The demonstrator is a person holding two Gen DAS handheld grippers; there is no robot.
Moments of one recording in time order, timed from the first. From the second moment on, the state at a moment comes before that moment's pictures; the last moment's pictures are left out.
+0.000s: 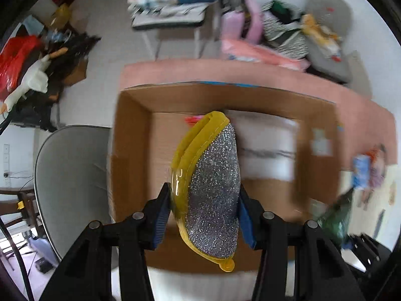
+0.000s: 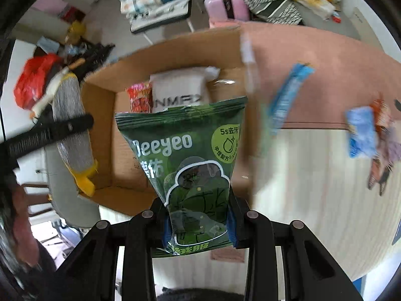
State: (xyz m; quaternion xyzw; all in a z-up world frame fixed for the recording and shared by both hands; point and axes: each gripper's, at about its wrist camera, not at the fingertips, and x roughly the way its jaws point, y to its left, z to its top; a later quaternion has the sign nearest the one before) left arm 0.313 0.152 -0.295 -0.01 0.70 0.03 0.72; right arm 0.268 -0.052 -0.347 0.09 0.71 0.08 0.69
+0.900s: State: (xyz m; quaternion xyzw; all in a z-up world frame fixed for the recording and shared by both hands) left arm 0.362 0.197 -0.356 -0.04 0.74 0.02 0.68; right arm 0.282 0.007 -0.448 0.01 0.77 0.04 0.63
